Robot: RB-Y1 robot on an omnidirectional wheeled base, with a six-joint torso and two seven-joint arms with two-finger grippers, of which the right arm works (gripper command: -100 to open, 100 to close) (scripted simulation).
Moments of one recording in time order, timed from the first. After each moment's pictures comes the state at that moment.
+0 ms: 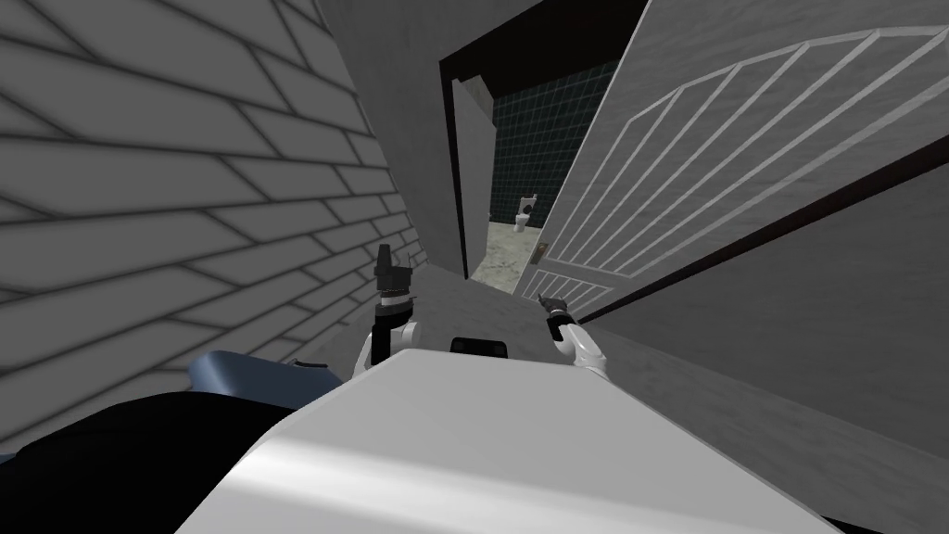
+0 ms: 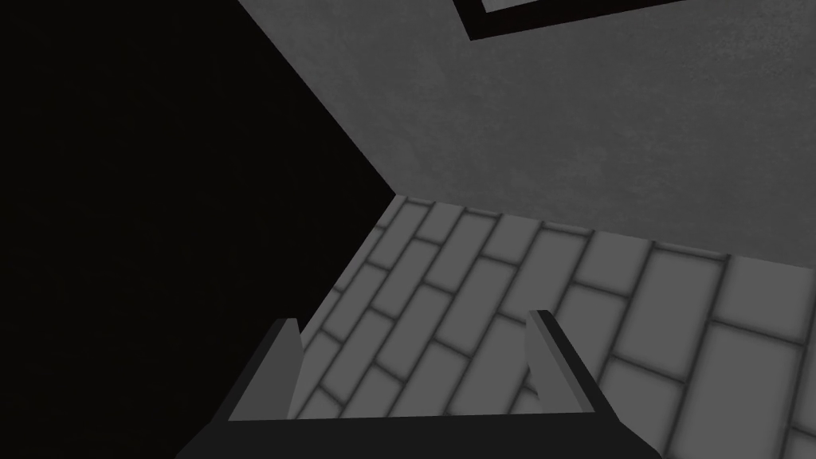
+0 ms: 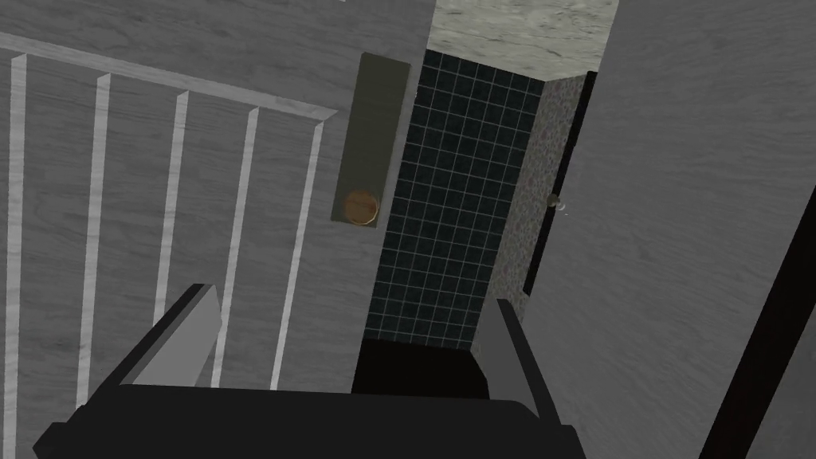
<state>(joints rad) 0.16 -0.33 -0.07 -1.40 1.18 0.10 0.17</state>
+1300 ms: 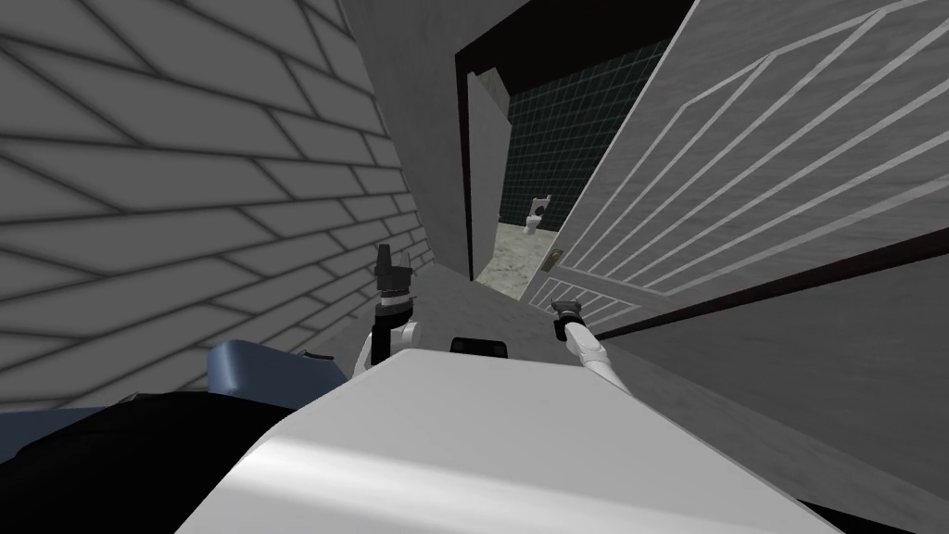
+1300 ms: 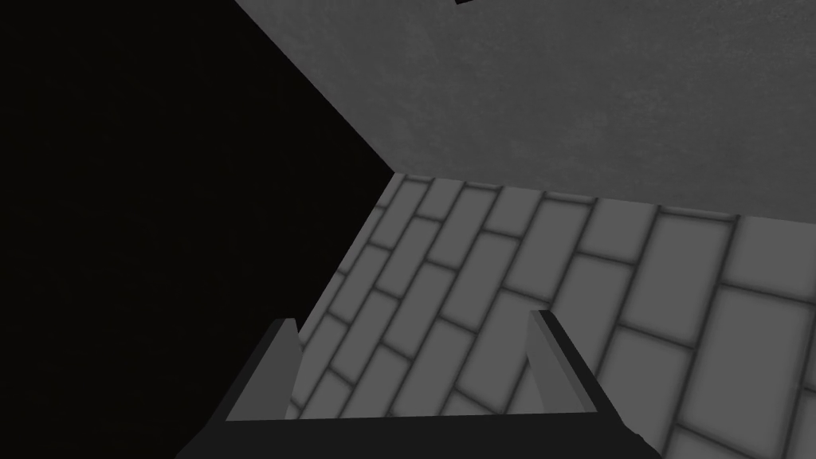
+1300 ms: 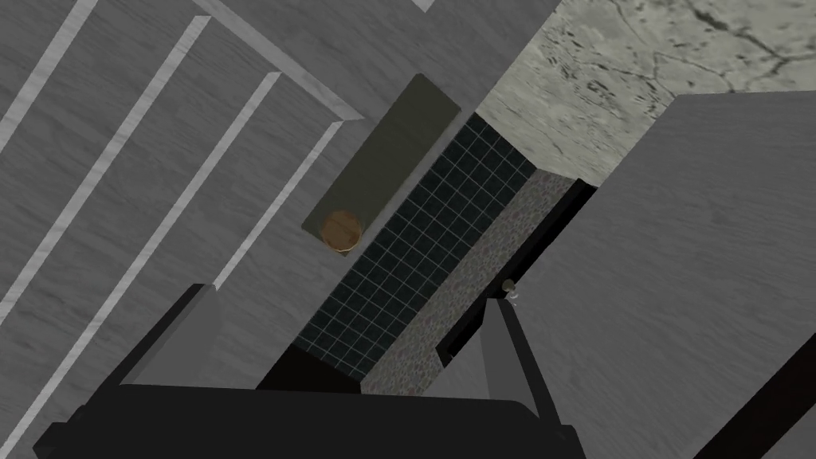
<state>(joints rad) 0.08 -0.41 -0.07 -1.20 1.48 0.24 0.20</state>
